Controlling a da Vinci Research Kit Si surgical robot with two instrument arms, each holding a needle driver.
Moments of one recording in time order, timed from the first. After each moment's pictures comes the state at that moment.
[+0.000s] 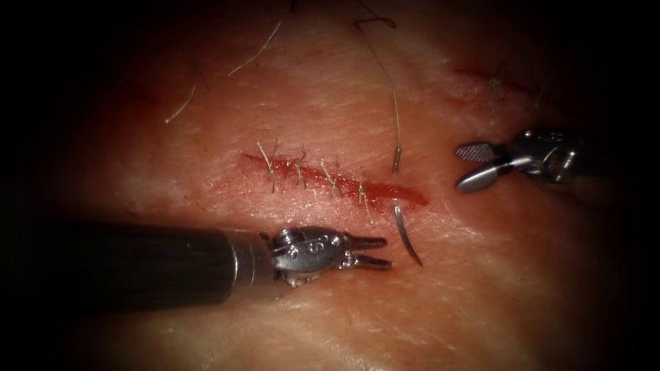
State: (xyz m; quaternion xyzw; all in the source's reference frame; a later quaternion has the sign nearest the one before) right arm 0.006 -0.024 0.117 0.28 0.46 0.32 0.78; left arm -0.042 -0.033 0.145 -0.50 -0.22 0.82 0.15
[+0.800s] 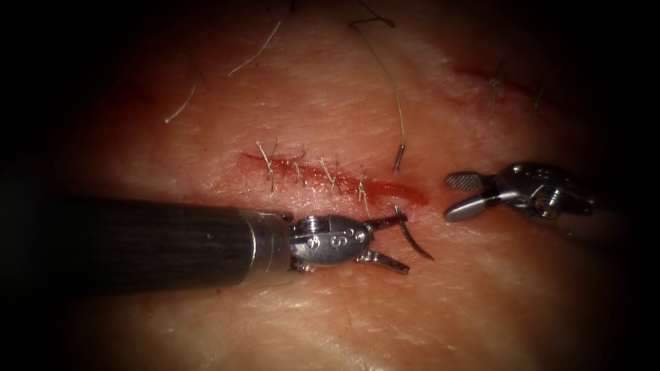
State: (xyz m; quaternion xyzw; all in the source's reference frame) right arm 0.007 -0.028 0.120 0.28 0.47 0.32 0.78; left arm -0.043 -0.031 0.144 -0.48 -0.13 0.87 0.05
